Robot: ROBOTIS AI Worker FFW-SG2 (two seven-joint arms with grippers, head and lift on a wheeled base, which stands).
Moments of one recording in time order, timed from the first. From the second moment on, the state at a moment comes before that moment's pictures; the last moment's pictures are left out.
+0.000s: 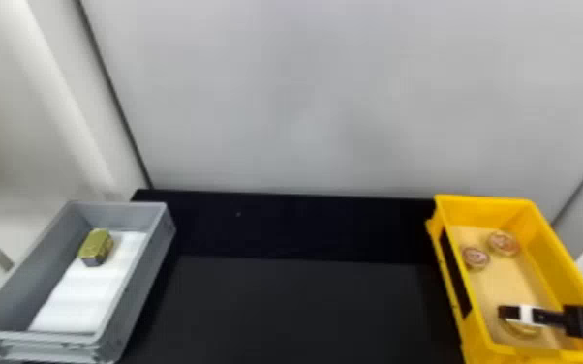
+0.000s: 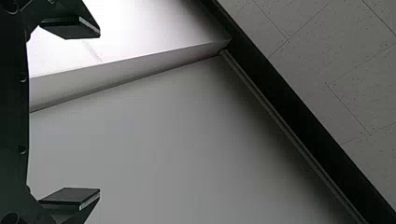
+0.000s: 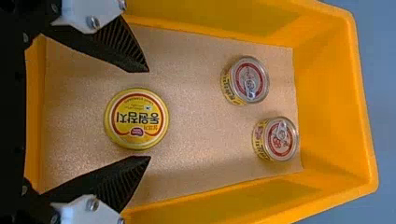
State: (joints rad) left arm -0.44 0.47 0.01 -2.33 -0.23 0.42 0.14; right arm -0.30 -0.36 -0.29 -1.07 0.11 0.89 0.53
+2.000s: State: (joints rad) left arm -0.38 0.50 0.11 -2.38 -0.23 0.43 0.16; right arm -0.71 -0.49 0.10 -2.34 0.30 0.52 -0.14
